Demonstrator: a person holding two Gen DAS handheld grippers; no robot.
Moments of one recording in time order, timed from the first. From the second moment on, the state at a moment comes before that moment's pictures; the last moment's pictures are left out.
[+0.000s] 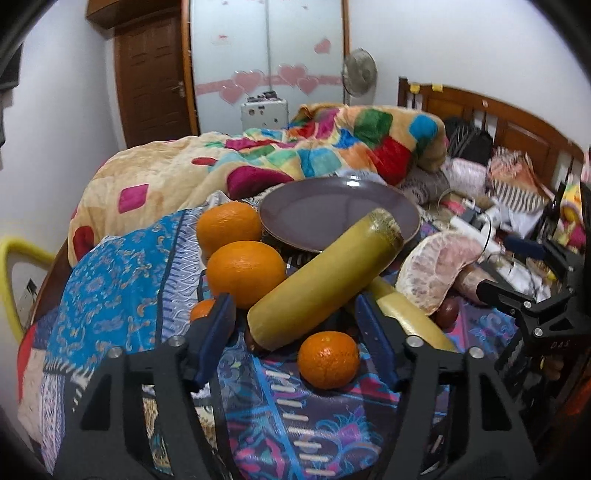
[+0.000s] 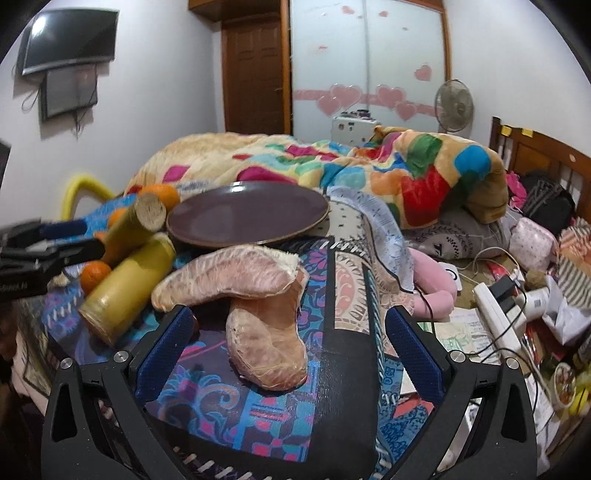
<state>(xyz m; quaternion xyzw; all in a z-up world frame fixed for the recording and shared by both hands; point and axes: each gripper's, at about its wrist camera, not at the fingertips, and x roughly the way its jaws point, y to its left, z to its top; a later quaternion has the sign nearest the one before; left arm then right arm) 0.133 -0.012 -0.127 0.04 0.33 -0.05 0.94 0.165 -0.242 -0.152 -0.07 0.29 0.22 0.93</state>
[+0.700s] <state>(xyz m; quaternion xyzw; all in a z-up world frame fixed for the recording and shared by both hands) 0.180 -0.040 -0.126 0.16 0.35 -0.08 0.92 0.188 -0.224 -0.162 -0.11 0.32 0.27 0.90</state>
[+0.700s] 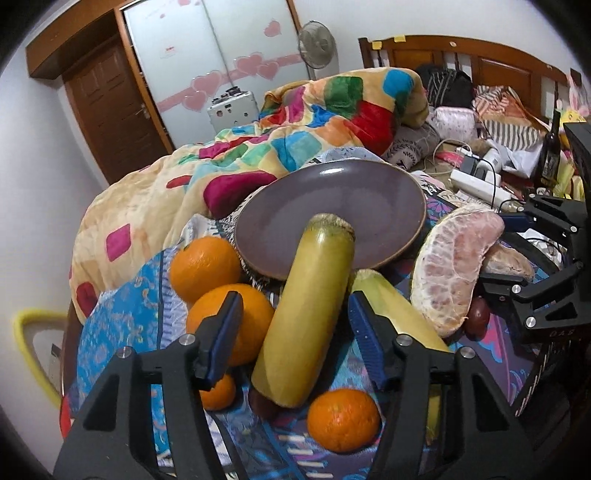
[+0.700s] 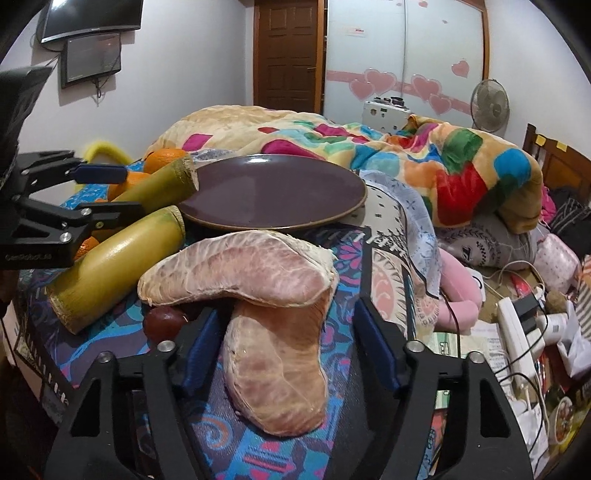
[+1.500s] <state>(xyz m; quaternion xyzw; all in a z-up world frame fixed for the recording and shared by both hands) 0.214 -0.033 -0.110 0.10 0.39 -0.12 0.91 0.183 -0.236 -0.162 -0.10 0.31 0.27 0.90</state>
